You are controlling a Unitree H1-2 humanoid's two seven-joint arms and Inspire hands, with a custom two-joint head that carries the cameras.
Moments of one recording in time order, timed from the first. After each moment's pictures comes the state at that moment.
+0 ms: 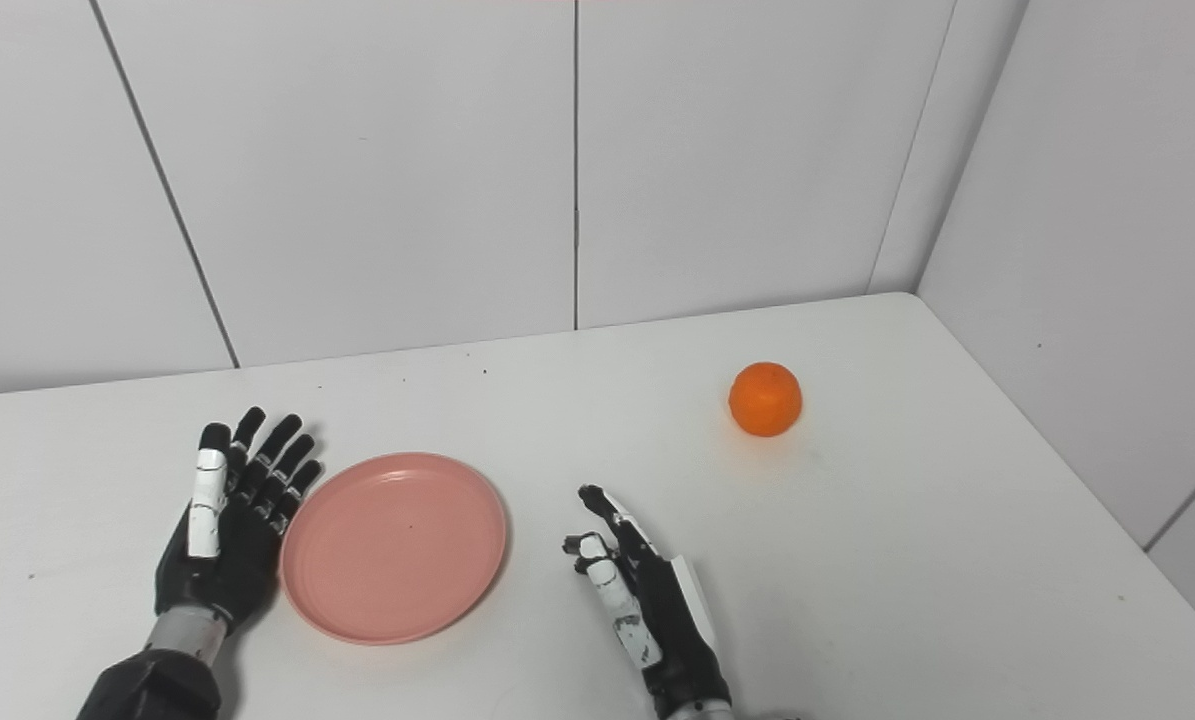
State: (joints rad) left arm -0.32 0.00 0.17 0.16 -0.41 0.25 -0.16; right arm 0.10 0.05 0.19 -0.17 -0.12 0.08 -0.06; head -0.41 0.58
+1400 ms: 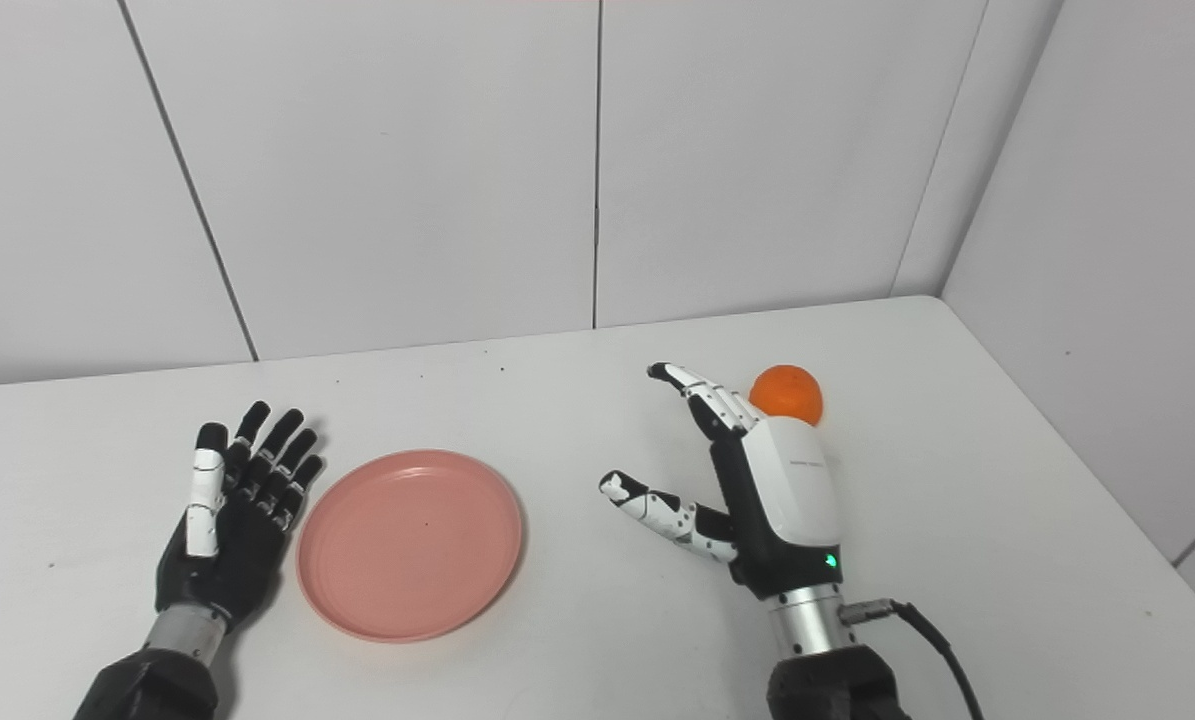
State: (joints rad) left arm -0.33 0.01 0.18 0.20 -0.45 0.22 -0.22; right arm -0.08 -0.18 0.09 -0.32 -0.80 0.01 -0.14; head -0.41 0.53
